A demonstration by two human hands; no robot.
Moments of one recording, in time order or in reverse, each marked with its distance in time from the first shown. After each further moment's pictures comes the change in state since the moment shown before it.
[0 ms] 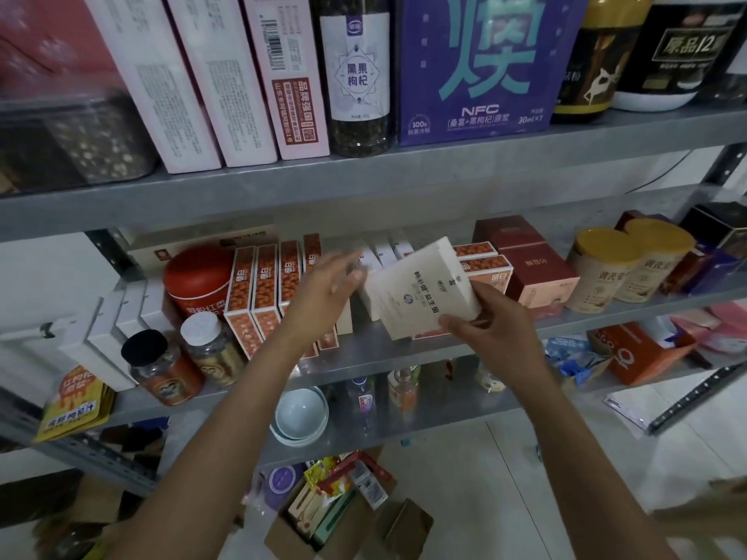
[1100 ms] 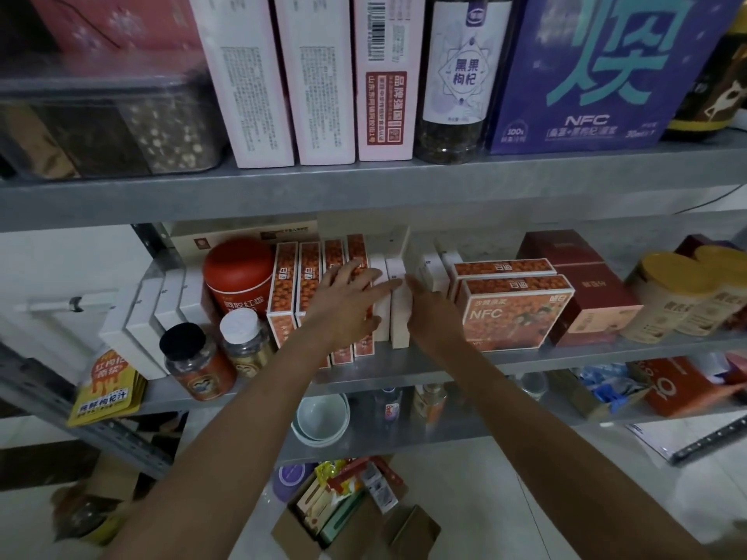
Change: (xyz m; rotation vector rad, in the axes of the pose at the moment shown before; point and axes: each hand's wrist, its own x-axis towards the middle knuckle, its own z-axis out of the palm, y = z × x) left_hand 0.024 -0.081 -0.004 0.839 -0.218 0.179; right_hand 0.095 0.014 0.144 -0.763 -0.201 -0.017
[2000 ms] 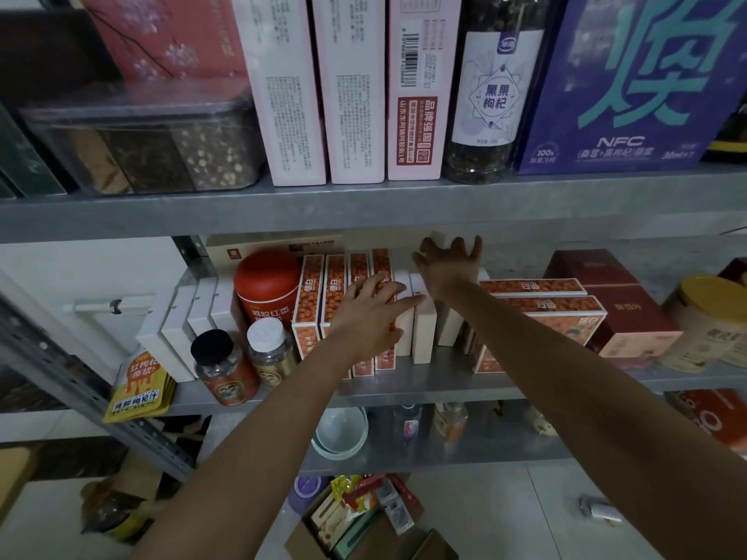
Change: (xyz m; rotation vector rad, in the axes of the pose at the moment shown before) left_hand 0.004 0.001 0.000 0.027 0.004 0.000; right_hand 0.098 -0.003 -0.020 -0.364 0.071 -0.053
